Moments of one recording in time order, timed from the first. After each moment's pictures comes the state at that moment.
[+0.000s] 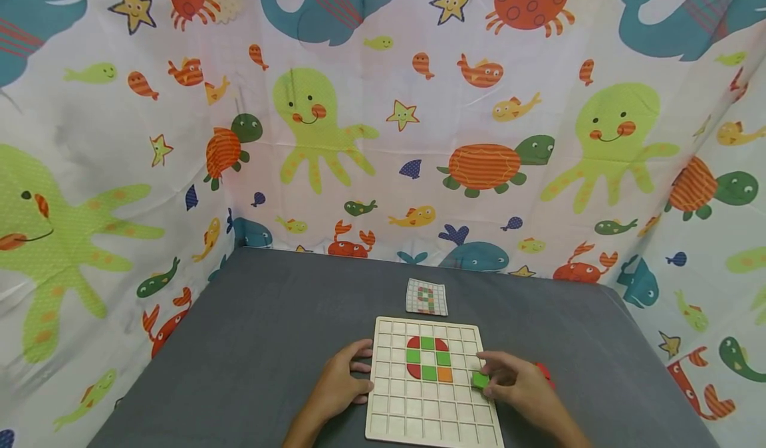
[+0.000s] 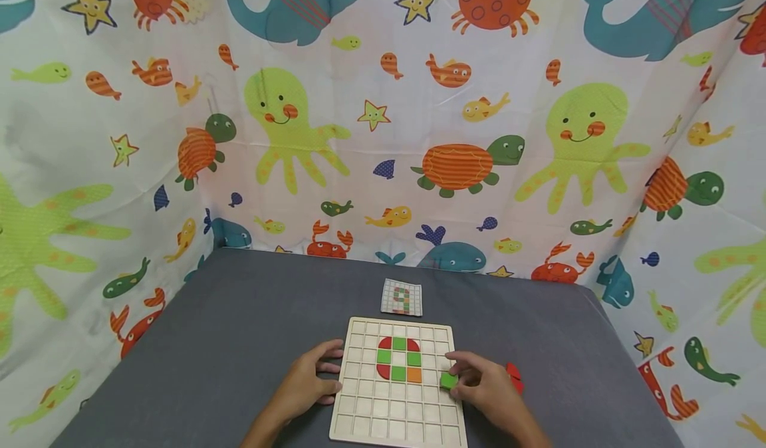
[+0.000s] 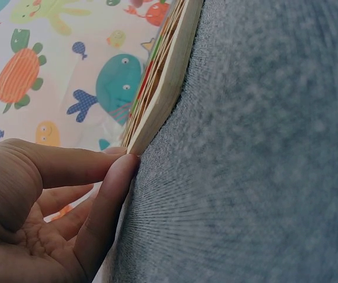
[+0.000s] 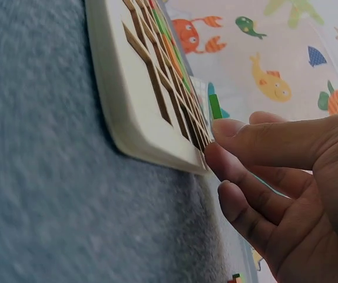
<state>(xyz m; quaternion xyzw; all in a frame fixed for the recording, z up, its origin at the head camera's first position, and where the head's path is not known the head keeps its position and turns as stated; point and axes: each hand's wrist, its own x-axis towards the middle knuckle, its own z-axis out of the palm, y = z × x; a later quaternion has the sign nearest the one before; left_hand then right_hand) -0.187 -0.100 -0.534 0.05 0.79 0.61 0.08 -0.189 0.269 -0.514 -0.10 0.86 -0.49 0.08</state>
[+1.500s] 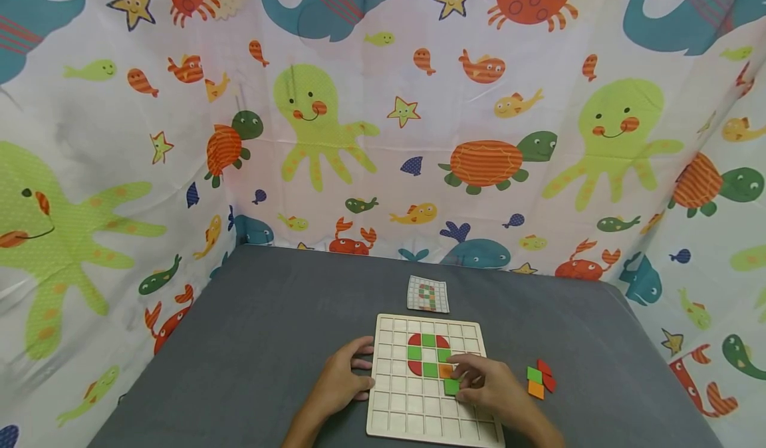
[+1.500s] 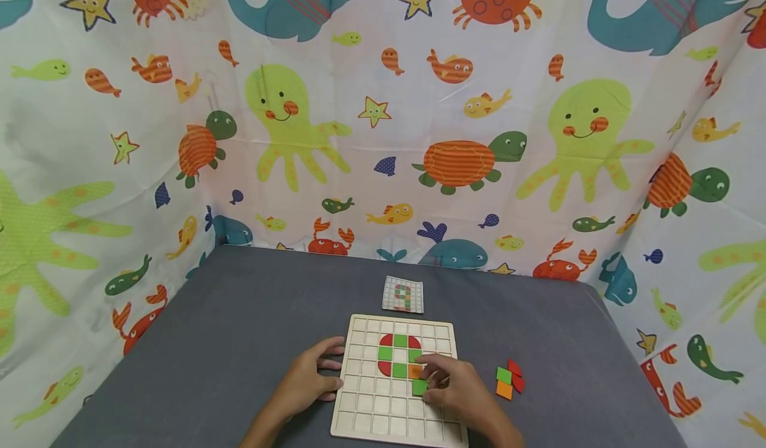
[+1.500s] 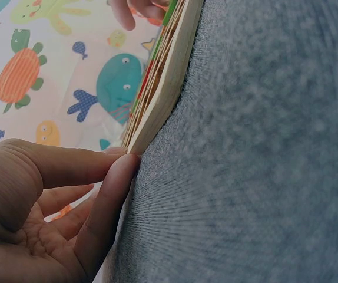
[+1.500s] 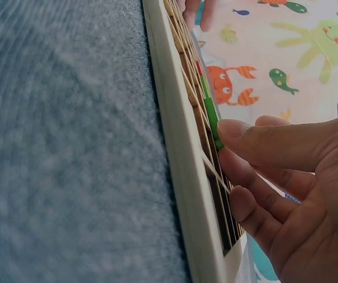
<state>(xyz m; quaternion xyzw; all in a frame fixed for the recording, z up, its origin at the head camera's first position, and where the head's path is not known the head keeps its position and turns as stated) -0.187 -0.101 -0.534 0.05 0.79 0.61 0.08 -0.191 0.226 -0.515 -0.18 0.86 -0.46 0.12</state>
